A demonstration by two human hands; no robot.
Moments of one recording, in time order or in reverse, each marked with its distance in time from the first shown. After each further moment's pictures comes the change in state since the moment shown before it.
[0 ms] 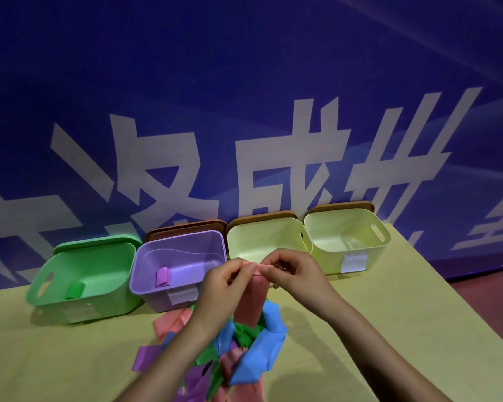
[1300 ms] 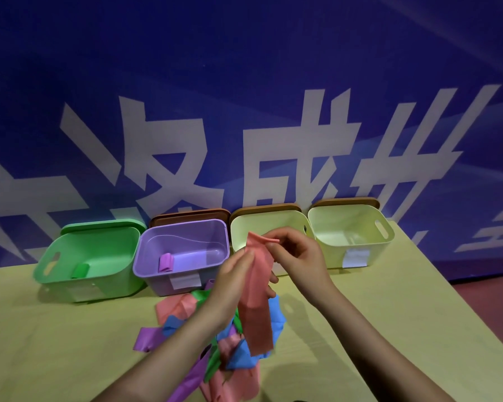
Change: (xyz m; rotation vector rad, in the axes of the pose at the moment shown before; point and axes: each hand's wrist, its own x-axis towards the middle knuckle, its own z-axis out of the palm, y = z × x) left_hand -0.011 0.020 0.015 -0.493 -0.036 -0.402; right_hand 0.007 0.006 0.008 0.077 0.187 -0.206
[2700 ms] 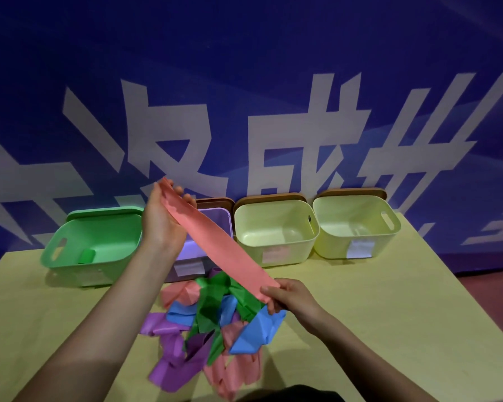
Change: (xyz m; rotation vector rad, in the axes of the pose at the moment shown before) left_hand 0.060 0.062 -0.081 -0.710 0.360 0.200; right_hand -0.048 0.095 0.000 0.106 -0.308 0.645
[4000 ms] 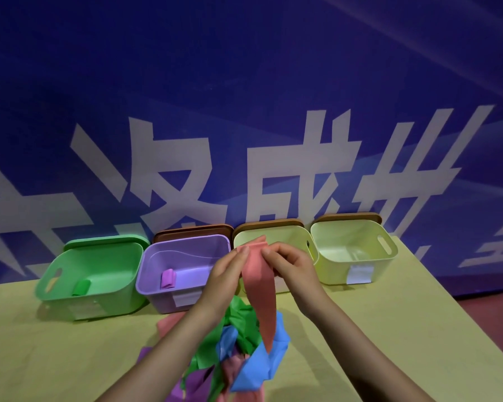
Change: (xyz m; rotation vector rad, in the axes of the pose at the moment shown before) left_hand -0.061 -0.058 0.002 0.733 -0.506 -0.024; right_hand 0.004 -0.110 0.016 0.081 0.170 -0.524
